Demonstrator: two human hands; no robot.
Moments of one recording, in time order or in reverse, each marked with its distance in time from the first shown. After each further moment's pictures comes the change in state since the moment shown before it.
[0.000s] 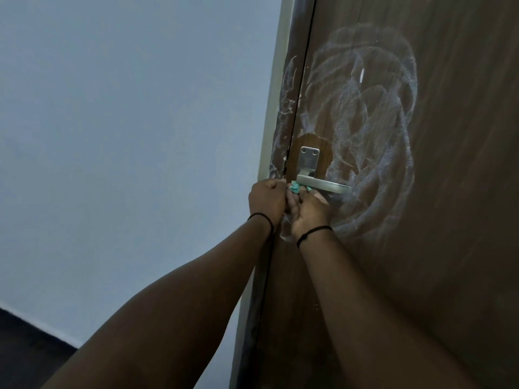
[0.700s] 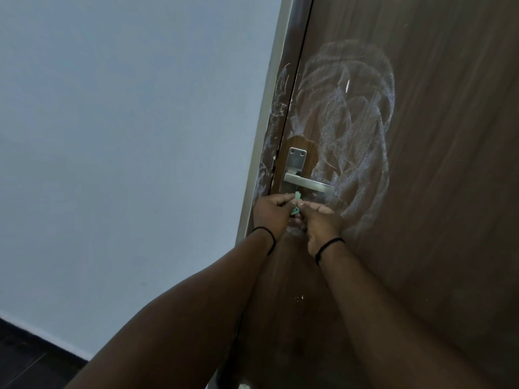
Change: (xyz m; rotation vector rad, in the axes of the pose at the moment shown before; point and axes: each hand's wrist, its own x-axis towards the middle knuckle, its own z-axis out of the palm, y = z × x) left_hand -0.043 -0.014 0.017 -0.140 -0.169 0.040; right_hand -0.019 -0.033 -0.051 -0.578 0.029 -0.154
